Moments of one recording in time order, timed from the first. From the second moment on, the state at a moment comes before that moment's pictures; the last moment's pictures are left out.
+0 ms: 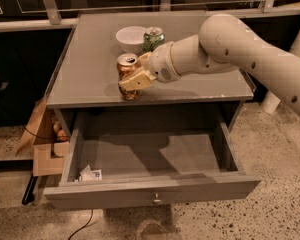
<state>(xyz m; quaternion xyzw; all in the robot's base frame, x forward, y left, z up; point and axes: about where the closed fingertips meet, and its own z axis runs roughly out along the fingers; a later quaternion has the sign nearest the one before) 0.627 0.032 0.877 -0.54 0.67 0.25 0.44</state>
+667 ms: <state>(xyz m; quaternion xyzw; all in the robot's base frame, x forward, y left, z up) 0.605 0.030 0.895 -0.55 0.67 0.25 0.44</state>
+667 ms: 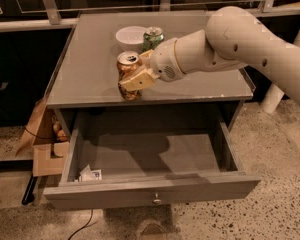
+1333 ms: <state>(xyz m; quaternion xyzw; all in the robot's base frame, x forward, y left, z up) 0.536 0.018 0.912 -0.53 0.68 0.25 0.44</state>
